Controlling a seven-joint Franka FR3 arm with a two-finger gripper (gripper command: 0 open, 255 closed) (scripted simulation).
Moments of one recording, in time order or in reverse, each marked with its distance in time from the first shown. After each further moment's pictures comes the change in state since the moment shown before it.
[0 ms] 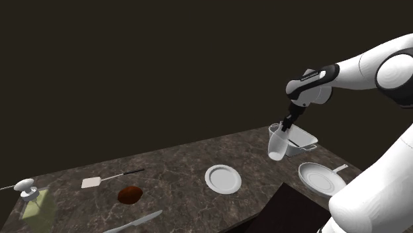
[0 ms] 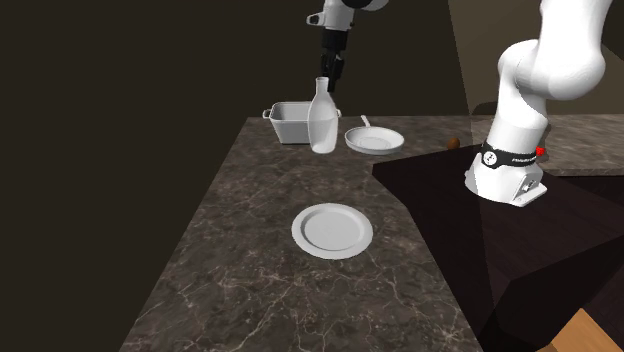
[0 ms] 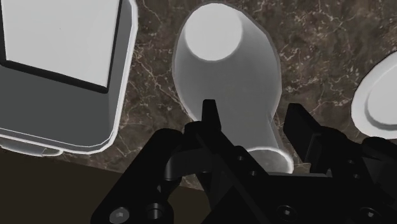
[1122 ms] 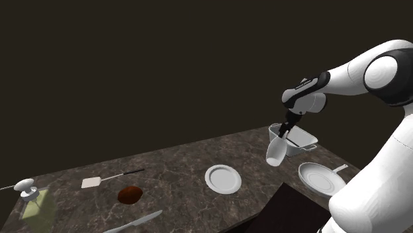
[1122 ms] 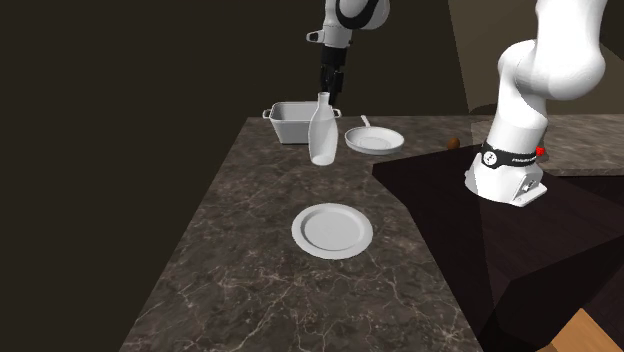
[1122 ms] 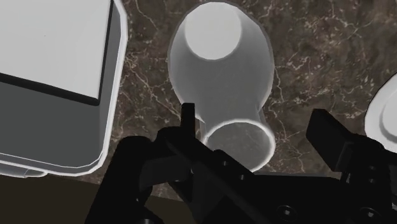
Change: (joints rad) arm 0.003 0.069 -0.001 -0.050 0.043 0.113 -0.034
